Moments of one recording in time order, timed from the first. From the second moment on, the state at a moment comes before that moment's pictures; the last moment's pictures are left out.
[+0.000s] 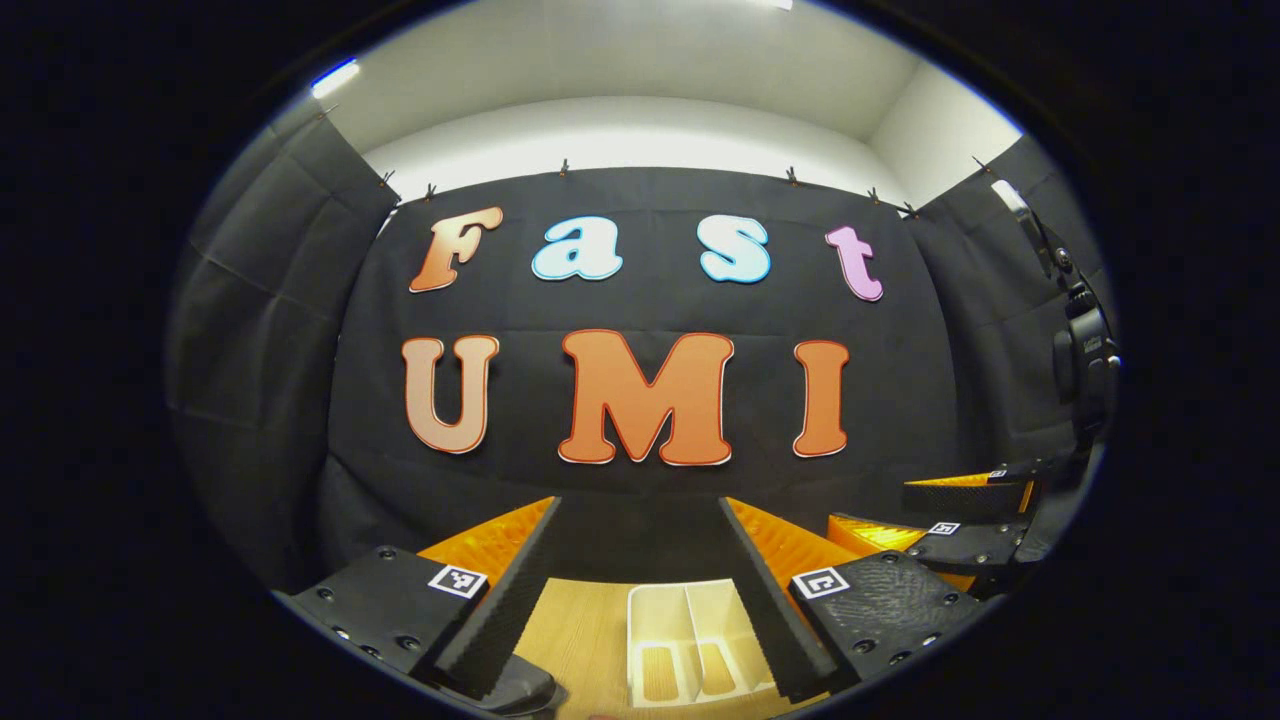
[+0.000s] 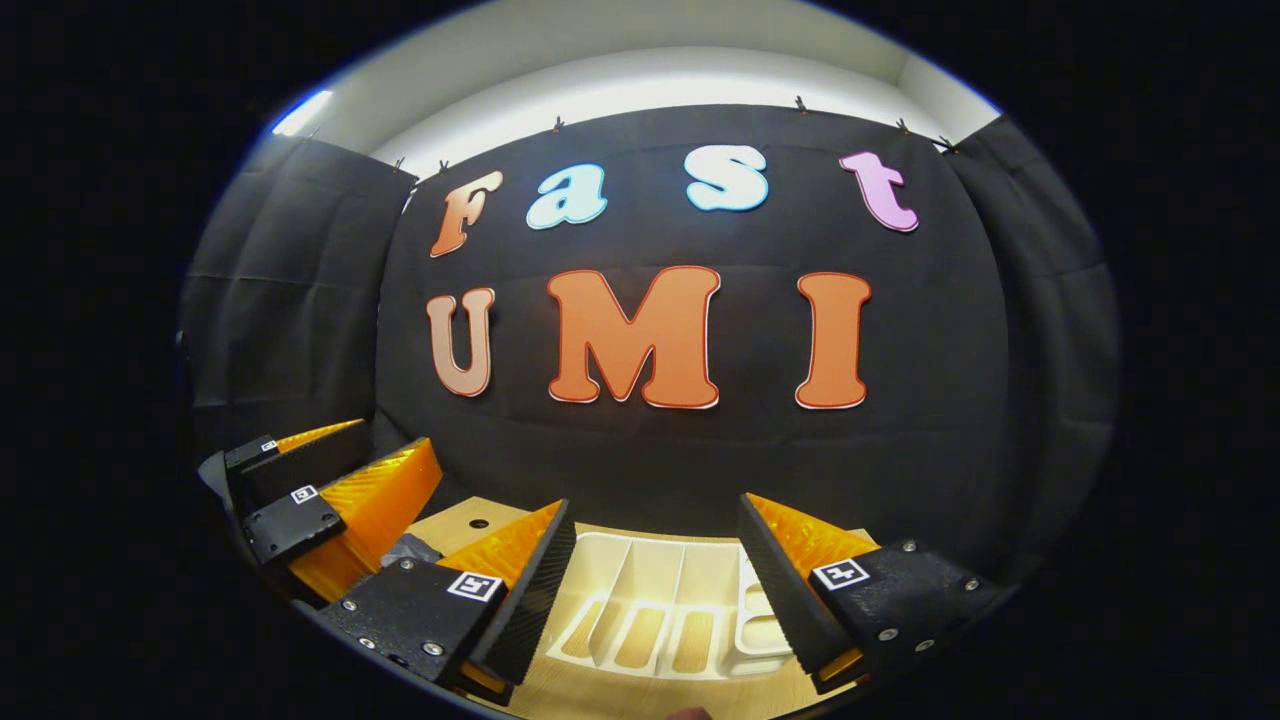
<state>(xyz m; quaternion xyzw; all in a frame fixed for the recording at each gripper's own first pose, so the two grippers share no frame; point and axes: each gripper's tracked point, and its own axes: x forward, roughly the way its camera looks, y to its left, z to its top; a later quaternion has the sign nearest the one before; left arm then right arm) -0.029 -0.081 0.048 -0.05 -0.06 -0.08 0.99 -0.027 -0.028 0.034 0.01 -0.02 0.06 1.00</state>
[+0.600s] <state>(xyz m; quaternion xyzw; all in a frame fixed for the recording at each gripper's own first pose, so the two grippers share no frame) -0.041 -0.082 0.030 -0.05 -0.03 -0.08 0.99 -0.041 -0.017 0.023 0.00 -0.02 0.07 1.00</state>
